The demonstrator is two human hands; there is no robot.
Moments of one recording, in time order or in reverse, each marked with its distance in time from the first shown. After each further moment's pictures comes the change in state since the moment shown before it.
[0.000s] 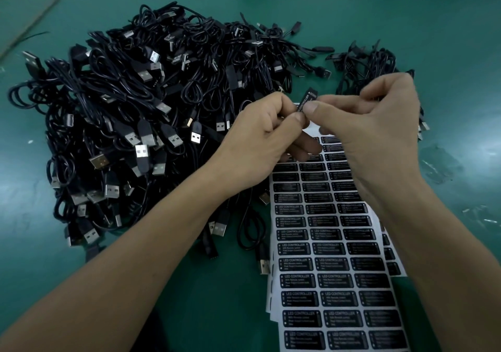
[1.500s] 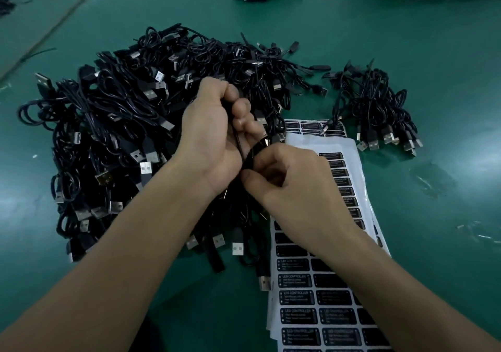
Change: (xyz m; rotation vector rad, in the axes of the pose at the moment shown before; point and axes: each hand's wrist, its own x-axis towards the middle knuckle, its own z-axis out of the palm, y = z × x) left_hand 0.010 0.027 -0.026 -0.866 0.453 -0.185; right_hand -0.040 -0.001 0.039 -0.336 -0.435 -0.004
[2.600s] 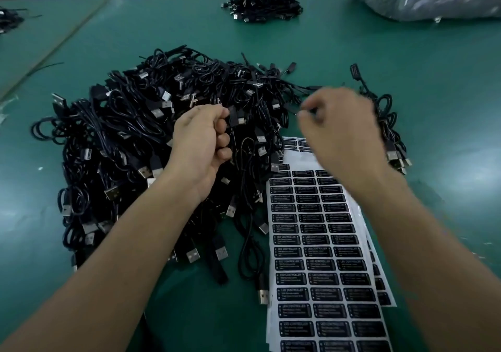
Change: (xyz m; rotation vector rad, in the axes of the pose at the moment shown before) left_hand 0.018 0.009 -0.024 0.341 0.162 0.111; right_hand 0.072 0.000 -0.059 -0.635 0.285 -0.071
